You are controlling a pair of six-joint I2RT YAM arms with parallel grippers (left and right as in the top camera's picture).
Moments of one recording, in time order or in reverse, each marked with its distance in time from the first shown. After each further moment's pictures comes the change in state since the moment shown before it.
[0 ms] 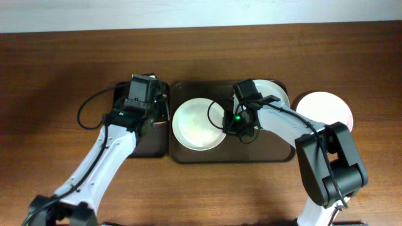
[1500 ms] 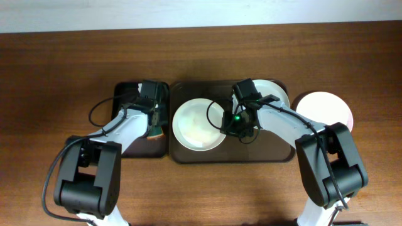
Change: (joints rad) left arm 0.045 0.346 0.008 0.149 -0.067 0.047; right arm 0.004 -0.003 0.006 -0.019 -0.016 -0.004
